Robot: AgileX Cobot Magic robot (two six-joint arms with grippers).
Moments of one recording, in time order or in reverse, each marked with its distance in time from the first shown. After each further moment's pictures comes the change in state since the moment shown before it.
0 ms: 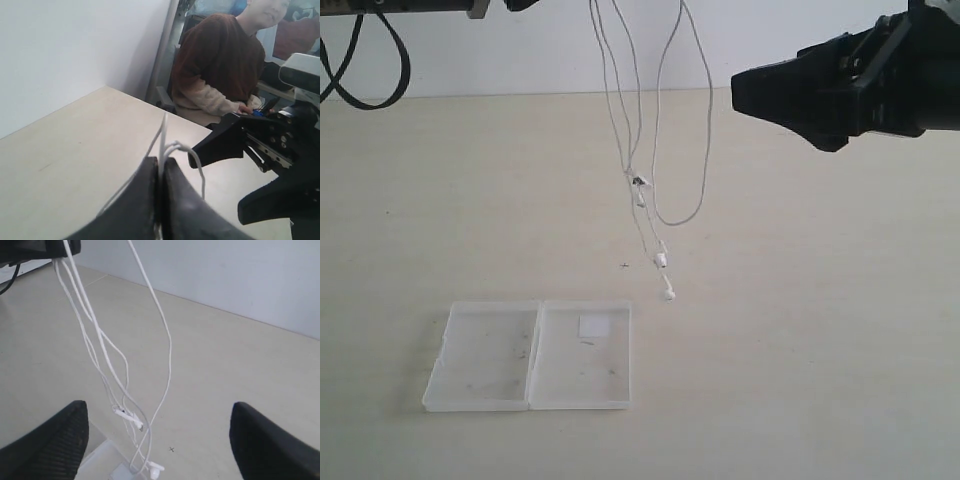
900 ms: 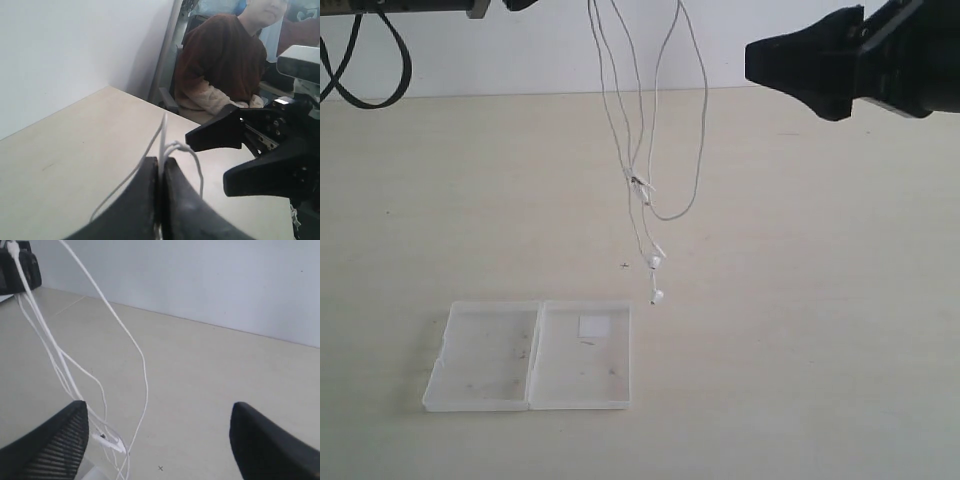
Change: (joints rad) left arm 0.000 0.000 0.000 -0.002 0.007 0.000; right arm 0.000 0.000 0.000 0.088 -0.090 0.004
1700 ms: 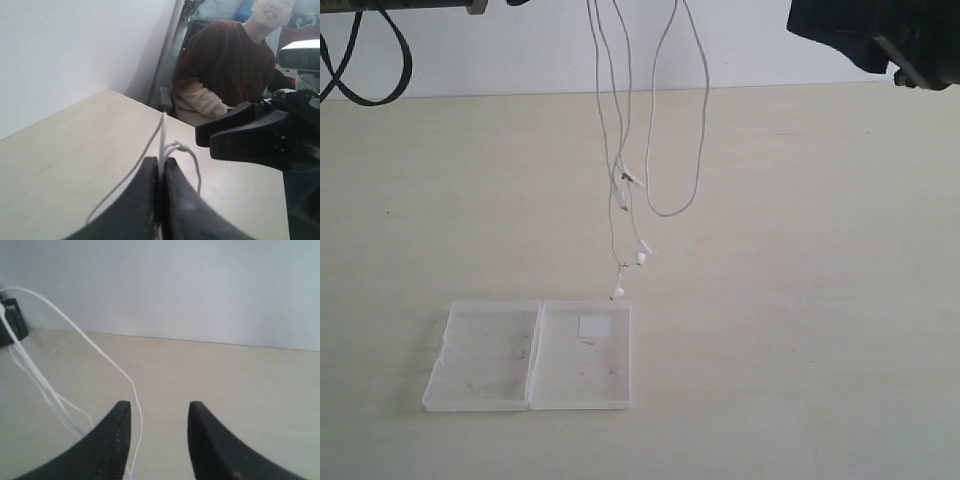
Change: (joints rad) left arm 0.000 0.000 0.000 -0.017 0.002 -0.012; right arm 0.000 -0.028 0.000 0.101 -0.059 0.049
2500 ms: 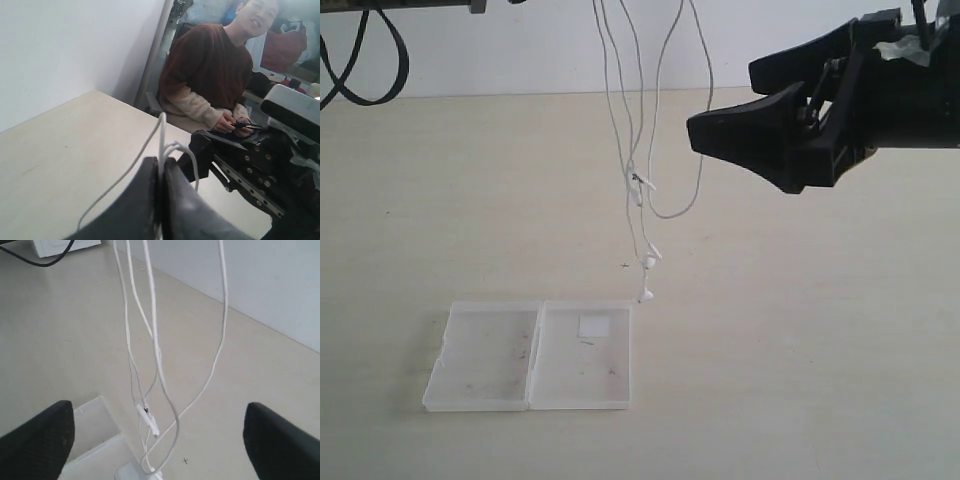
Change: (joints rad) left arm 0.000 0.000 0.000 -0.008 -0.041 -0.018; right arm 0.000 0.134 0.000 -0.053 0.289 -0.391
